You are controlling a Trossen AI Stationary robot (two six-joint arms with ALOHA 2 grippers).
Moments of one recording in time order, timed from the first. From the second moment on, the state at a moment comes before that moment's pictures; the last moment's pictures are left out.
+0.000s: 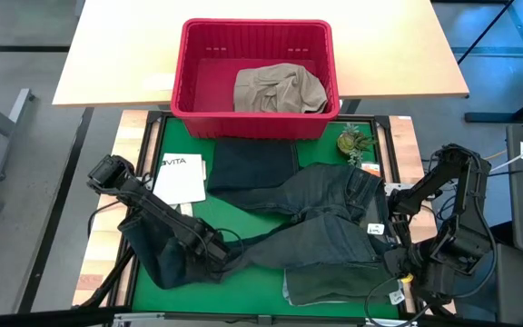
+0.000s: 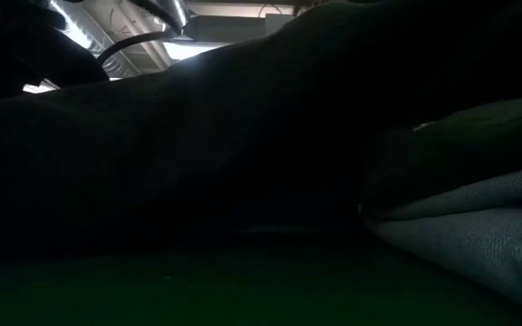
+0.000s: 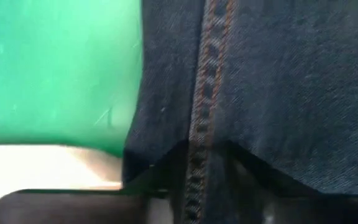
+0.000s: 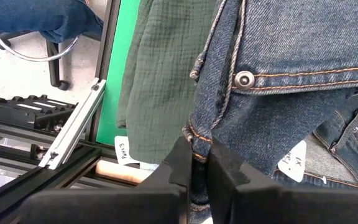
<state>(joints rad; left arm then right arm) -0.53 1.78 1.13 -0.97 0.18 -0.73 0.90 1.38 1.51 -1.49 0.10 0.88</state>
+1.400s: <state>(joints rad) -0.53 1.77 1.12 -0.86 0.13 -0.75 0.90 1.38 1.51 -1.49 0.11 0.88</state>
